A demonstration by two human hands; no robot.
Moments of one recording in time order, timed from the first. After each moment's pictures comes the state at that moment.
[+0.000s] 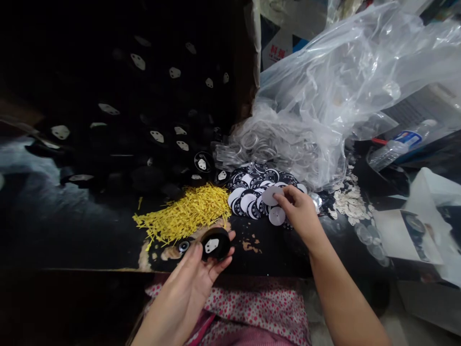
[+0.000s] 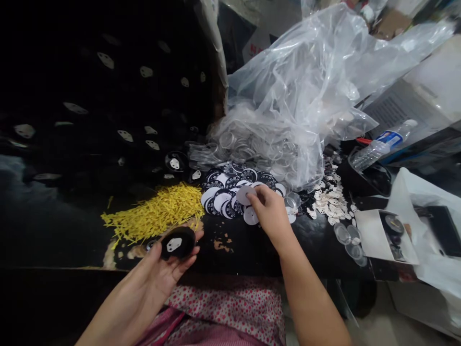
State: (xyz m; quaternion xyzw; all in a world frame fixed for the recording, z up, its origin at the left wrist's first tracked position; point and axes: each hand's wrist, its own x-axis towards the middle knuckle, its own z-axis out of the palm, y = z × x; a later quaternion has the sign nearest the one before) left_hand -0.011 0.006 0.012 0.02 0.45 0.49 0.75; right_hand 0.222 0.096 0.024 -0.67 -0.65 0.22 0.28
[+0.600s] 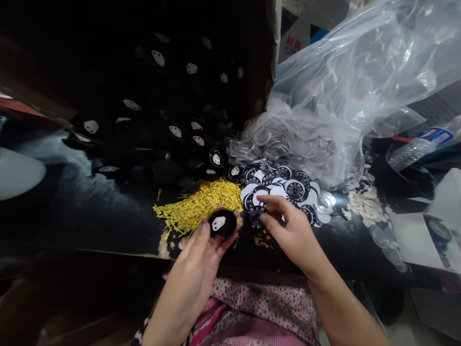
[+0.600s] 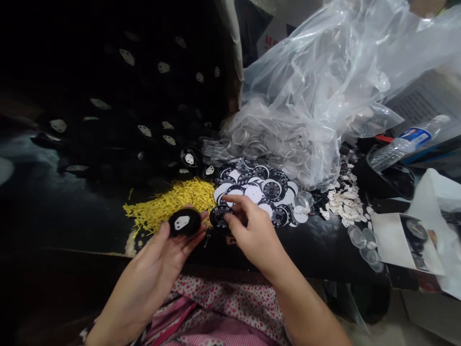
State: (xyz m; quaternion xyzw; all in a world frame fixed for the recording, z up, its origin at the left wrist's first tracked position) left_hand -0.009 0.016 0.018 0.07 0.46 0.56 0.69; right_hand 0.158 0.057 0.048 -0.56 -0.65 0.40 0.33
